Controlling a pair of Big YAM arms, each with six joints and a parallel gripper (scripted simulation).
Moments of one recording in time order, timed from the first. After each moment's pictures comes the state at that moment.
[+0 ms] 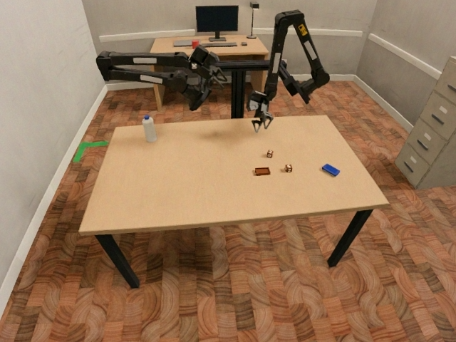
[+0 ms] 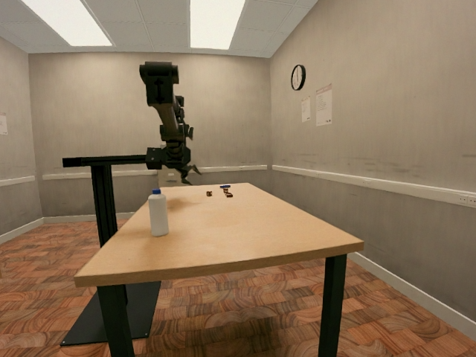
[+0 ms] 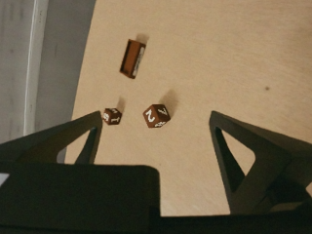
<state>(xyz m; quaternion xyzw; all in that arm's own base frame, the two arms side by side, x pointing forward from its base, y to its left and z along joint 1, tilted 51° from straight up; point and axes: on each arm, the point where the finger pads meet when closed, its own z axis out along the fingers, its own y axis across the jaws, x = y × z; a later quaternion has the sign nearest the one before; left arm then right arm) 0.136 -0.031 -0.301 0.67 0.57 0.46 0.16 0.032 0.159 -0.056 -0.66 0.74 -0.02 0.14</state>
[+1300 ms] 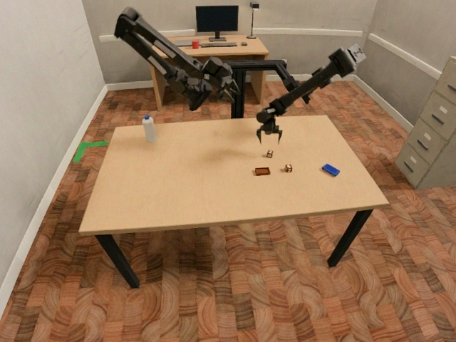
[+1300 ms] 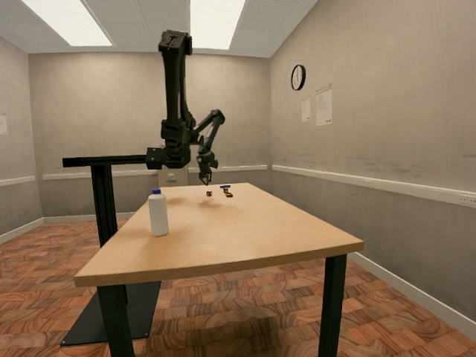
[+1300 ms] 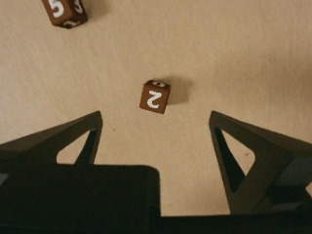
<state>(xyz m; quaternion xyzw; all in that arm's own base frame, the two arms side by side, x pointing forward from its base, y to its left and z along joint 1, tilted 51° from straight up) 0.221 0.016 -0.291 0.18 0.86 0.47 0.06 0.102 0.162 -0.126 -0.60 0.77 -0.09 0.18</state>
